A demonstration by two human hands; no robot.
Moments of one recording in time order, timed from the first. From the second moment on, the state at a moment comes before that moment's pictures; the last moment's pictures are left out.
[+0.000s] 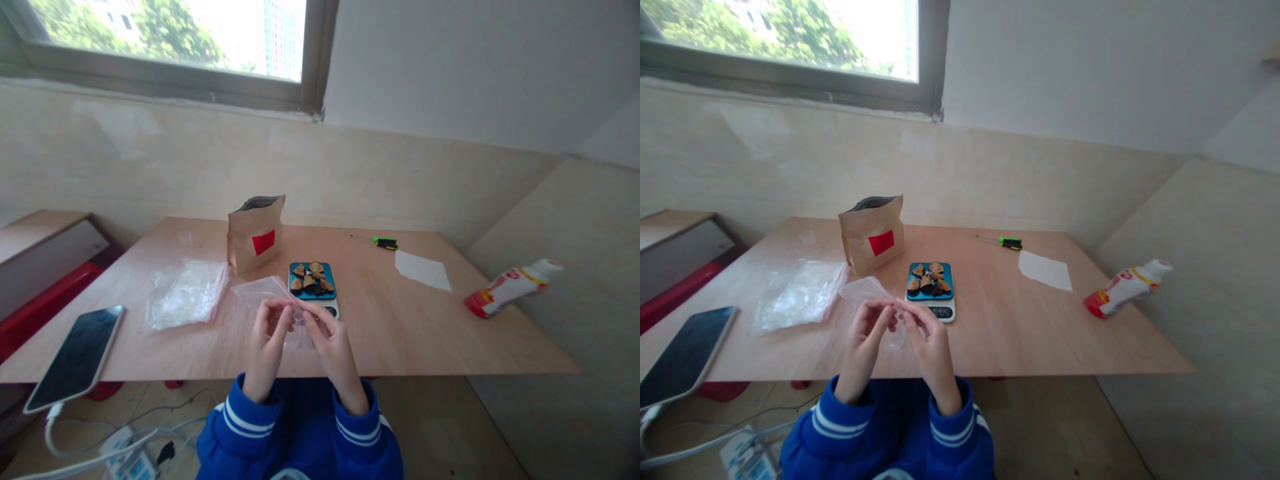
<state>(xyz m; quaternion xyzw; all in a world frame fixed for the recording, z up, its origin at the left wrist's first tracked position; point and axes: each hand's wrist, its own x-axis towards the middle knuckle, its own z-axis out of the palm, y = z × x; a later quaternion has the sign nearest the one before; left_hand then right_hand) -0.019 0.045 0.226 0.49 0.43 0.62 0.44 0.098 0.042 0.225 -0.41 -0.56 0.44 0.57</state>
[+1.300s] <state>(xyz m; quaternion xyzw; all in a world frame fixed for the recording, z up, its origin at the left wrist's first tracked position) -0.046 0.033 0.223 0.79 0.41 0.41 0.20 0.109 0.057 0.212 -0.53 -0.35 0.42 0.65</state>
